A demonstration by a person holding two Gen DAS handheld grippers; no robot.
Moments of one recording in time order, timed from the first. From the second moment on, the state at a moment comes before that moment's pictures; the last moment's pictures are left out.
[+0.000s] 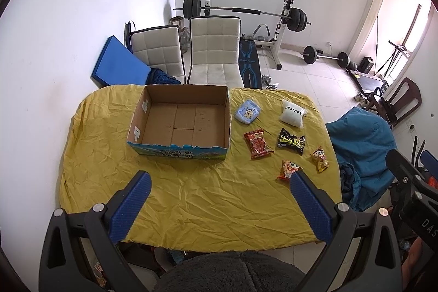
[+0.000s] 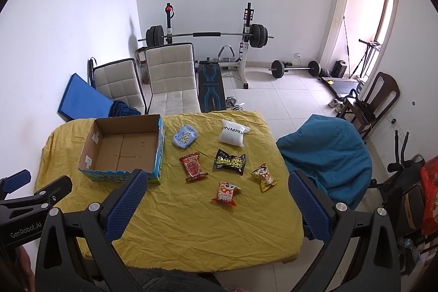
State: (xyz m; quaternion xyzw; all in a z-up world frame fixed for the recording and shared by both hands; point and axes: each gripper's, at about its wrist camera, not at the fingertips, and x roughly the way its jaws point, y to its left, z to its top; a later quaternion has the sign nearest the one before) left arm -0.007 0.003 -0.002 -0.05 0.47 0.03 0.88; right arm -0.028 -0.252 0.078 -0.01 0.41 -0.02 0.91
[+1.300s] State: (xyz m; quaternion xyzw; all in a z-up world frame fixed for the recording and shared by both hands) left arm -0.002 0.001 0.010 -0.04 0.45 0.03 0.89; right arm -0.031 -0.250 0.074 -0.01 0.41 -0.03 0.91
